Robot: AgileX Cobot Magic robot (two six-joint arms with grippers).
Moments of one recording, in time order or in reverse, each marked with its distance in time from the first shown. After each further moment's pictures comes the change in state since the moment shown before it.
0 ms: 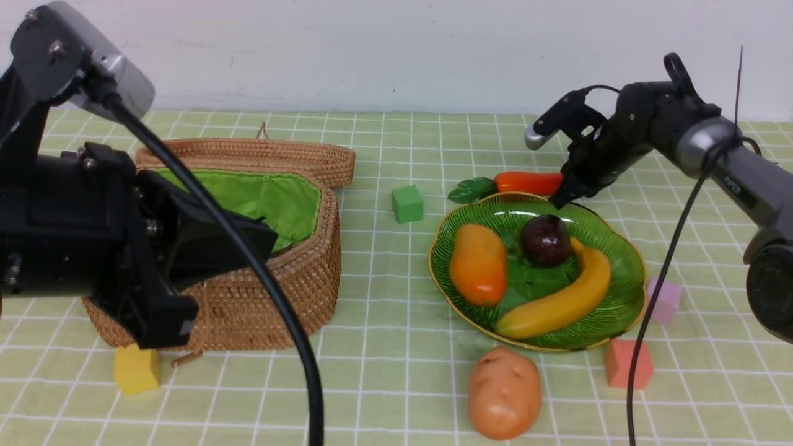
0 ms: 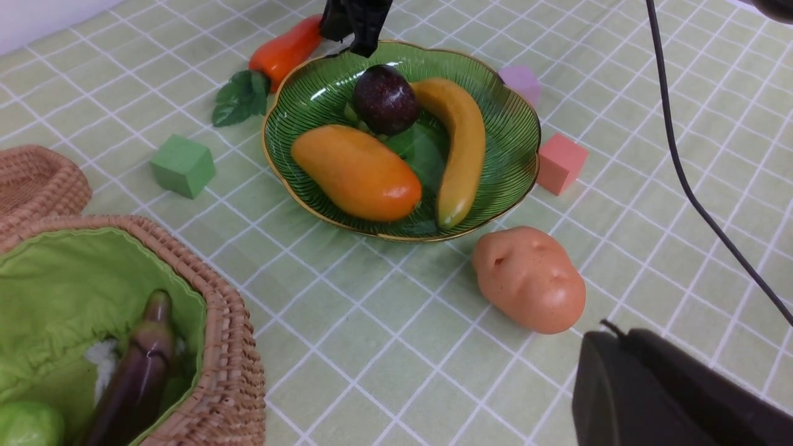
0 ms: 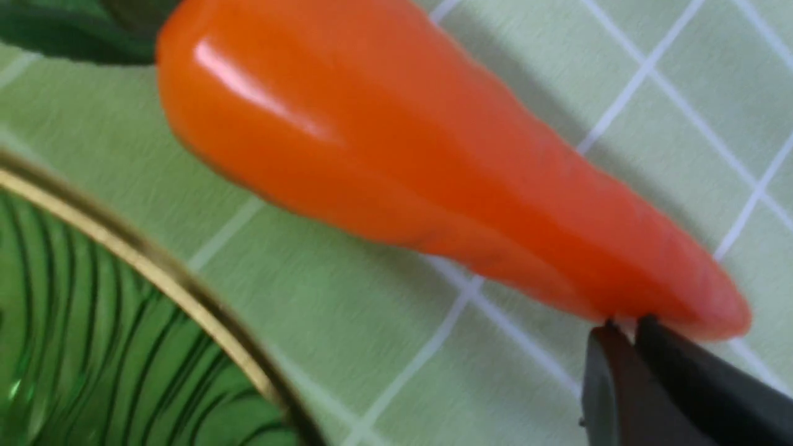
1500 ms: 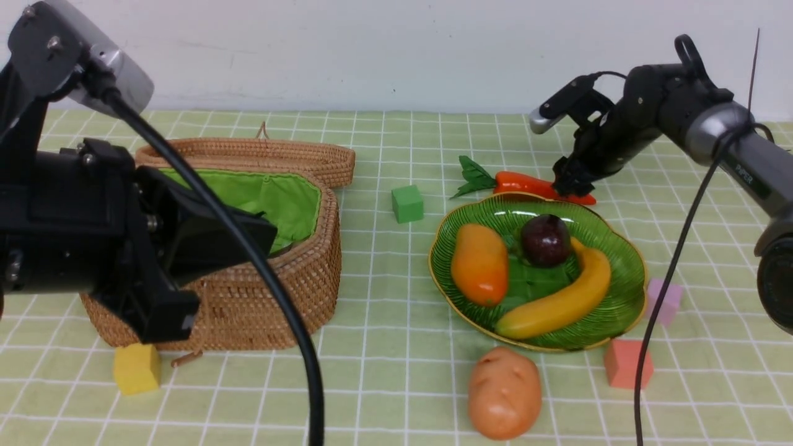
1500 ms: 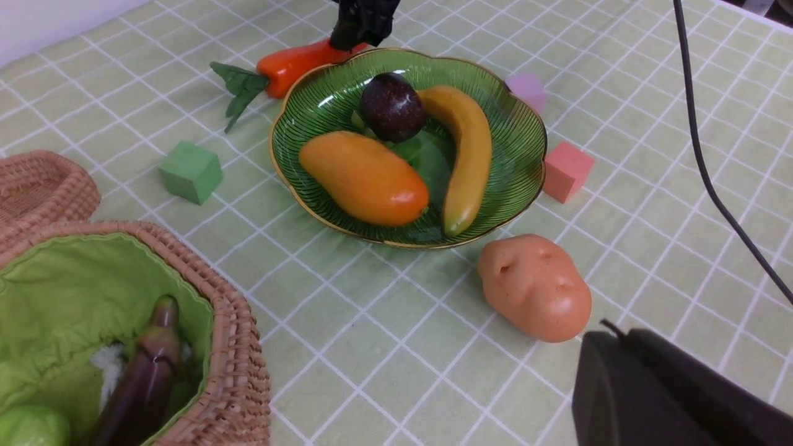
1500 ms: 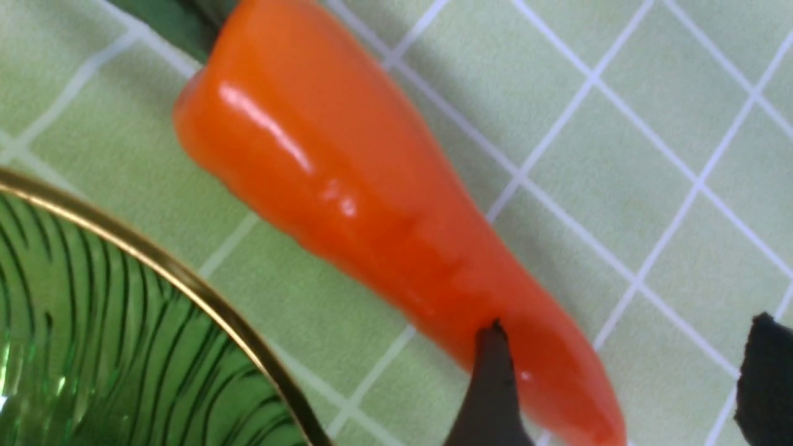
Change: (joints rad) right arm 0.000 -0.041 0.000 -0.003 0.016 0.051; left arm 0.000 0.000 0.000 -0.006 -0.008 0.000
